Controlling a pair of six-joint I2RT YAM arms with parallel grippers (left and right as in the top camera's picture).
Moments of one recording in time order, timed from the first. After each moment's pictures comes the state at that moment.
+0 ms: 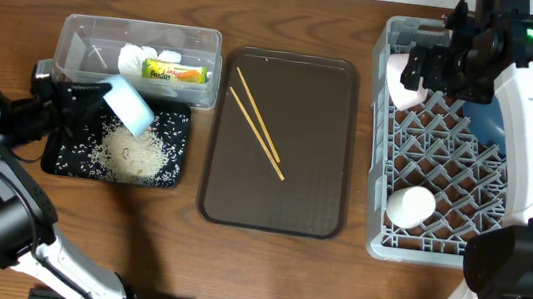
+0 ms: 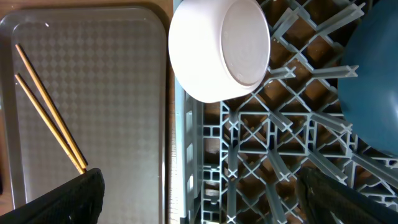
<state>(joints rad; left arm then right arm) 0.70 1.98 1.41 -1.58 1.48 0.29 0.05 1.91 1.98 -1.29 -0.15 0.13</state>
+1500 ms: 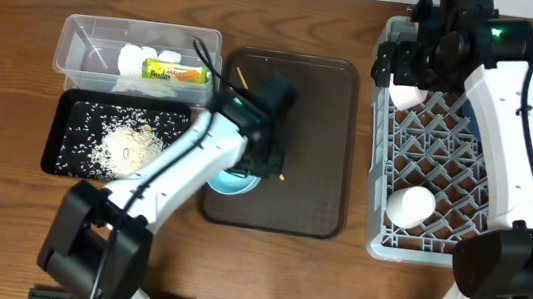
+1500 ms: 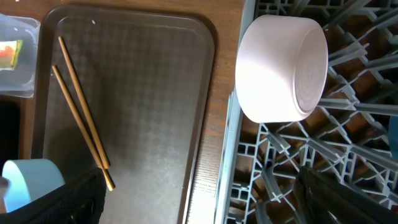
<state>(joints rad) -0.56 1.73 1.28 -0.97 0.08 -0.51 0.16 1.91 1.98 -1.22 -0.16 0.12</state>
